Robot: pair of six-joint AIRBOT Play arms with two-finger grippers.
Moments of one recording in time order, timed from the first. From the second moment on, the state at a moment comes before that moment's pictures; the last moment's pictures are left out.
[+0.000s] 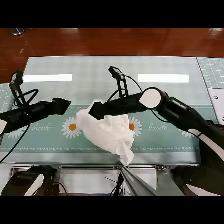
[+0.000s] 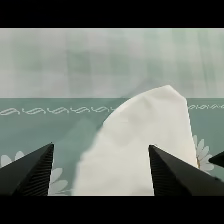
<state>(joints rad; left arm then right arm) -0.07 -0.61 0.57 0.95 -0.82 -1.43 0.68 -1.29 1.09 -0.72 0.78 1.48</state>
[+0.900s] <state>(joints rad) -0.08 -1.10 0.64 0.64 -1.26 -1.24 -0.35 -0.88 0.52 -0.91 1.21 1.32</state>
